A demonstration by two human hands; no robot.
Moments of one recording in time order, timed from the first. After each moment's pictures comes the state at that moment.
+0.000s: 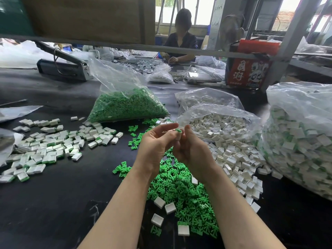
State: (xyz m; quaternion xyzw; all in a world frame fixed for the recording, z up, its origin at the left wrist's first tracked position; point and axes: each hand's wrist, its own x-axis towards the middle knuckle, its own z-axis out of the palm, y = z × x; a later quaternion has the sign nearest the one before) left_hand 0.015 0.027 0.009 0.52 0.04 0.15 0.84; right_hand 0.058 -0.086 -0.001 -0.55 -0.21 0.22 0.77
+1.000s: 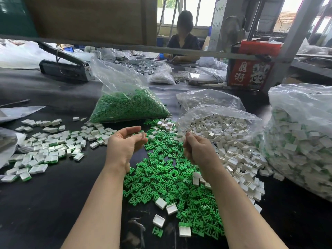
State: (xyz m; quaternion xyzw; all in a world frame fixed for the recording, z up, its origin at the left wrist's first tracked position) left_hand 0.013 0.099 -0.009 0.55 0.22 0.24 0.76; right_hand 0.063 -0.098 0.001 -0.72 -0.13 0.11 0.67
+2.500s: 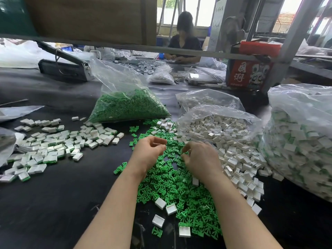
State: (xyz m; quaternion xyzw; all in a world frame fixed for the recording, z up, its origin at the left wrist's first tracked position) left_hand 0.016 0.057 -0.013 0.76 0.16 0.11 0.62; right_hand 0.070 -0.099 -0.016 -0.97 -0.19 -0.08 0.15
